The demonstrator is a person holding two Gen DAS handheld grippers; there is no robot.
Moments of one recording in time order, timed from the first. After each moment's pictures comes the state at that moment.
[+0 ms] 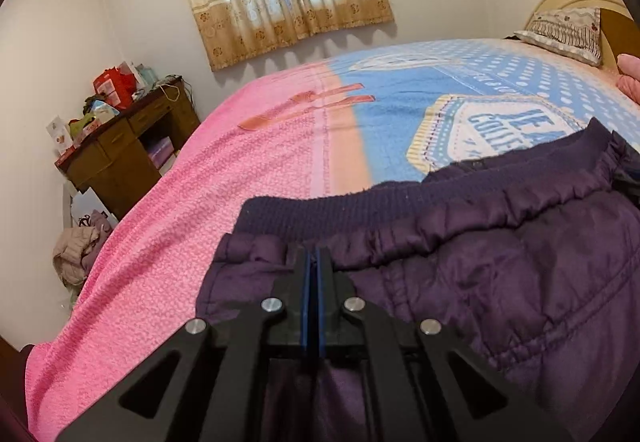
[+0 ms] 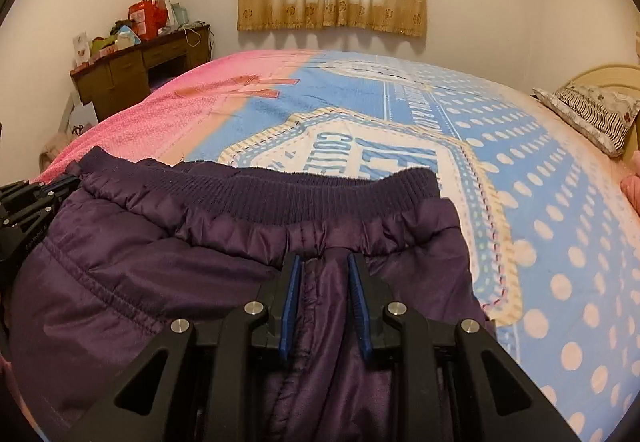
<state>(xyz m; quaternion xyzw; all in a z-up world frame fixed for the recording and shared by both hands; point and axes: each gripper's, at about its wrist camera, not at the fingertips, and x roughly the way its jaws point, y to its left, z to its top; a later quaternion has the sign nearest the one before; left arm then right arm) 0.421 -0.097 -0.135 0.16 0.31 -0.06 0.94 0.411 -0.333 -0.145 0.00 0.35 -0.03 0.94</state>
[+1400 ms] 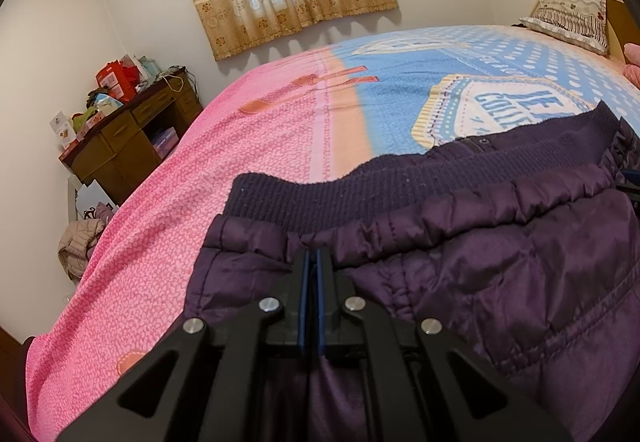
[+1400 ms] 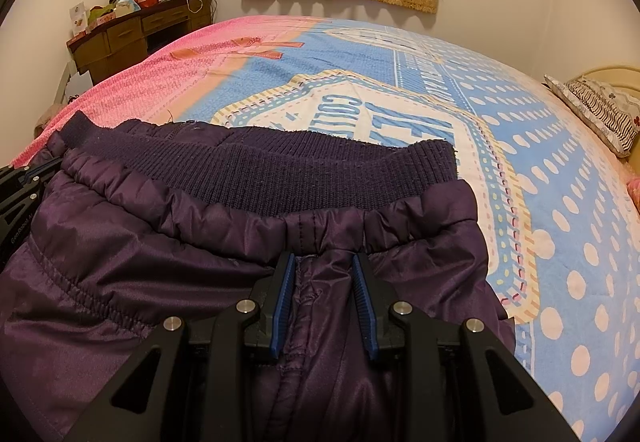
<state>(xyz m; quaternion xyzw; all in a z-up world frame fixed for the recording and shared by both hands) 0.425 -0.100 -0.147 0.18 0.33 -0.04 0.93 0.432 -0.331 -0.165 -0.02 0.40 -0.03 0.92</state>
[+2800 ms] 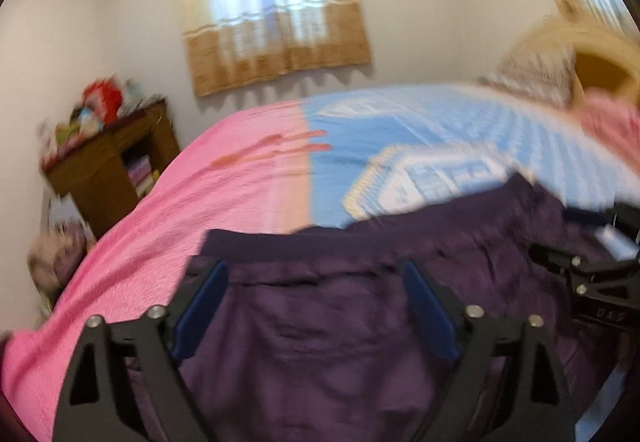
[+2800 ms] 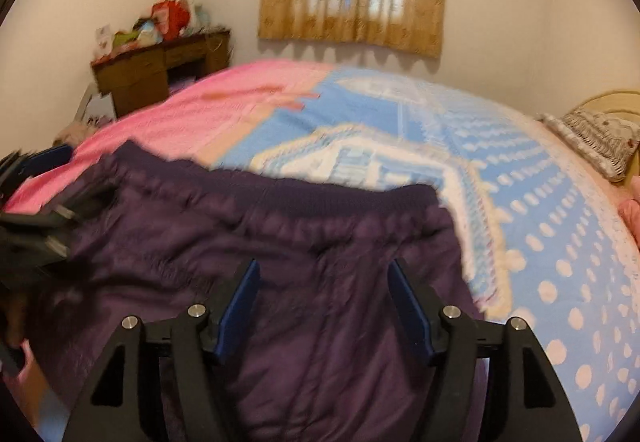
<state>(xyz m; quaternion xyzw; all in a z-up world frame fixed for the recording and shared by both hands) 0.360 -0.146 -0.107 0.16 0.27 -0.10 0.95 0.380 -0.315 -0.130 -0.04 0.34 0.00 0.94</state>
